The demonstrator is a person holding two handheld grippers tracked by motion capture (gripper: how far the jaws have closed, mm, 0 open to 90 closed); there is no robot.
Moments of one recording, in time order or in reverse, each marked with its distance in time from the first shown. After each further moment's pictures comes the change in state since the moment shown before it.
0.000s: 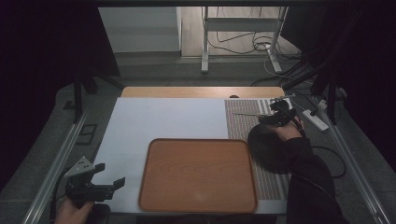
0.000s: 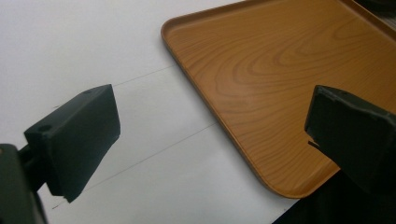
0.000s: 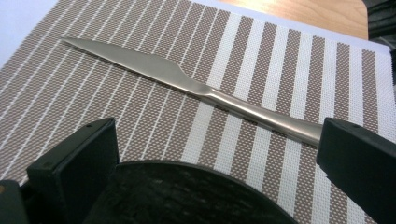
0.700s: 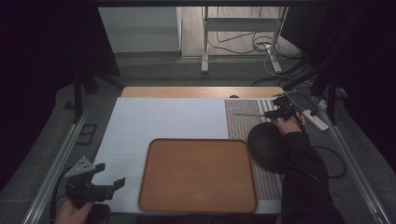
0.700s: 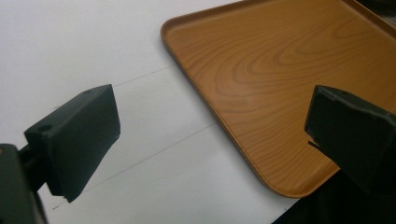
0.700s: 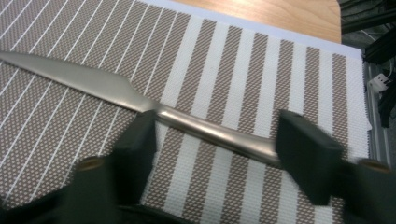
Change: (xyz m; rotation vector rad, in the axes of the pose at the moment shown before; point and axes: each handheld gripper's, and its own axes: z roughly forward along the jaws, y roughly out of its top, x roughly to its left) left arm -0.001 0.000 0.000 0.000 0.001 0.004; right arm -0.023 0.012 0.017 0.021 -0.051 0.025
